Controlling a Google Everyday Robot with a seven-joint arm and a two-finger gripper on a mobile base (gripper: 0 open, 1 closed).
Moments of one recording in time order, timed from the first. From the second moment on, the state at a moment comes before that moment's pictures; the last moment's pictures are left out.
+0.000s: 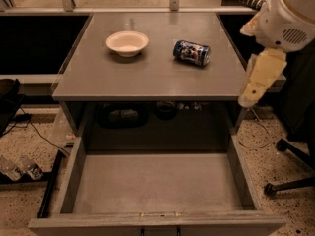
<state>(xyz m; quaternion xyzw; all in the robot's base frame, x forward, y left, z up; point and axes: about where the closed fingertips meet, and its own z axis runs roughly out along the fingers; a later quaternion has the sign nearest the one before) 0.504 -0.185 0.978 -0.62 0.76 -0.03 0.20</state>
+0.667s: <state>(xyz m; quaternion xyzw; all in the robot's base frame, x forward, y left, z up) 0.539 -0.185 0.985 -0.62 0.74 -0.02 0.26</state>
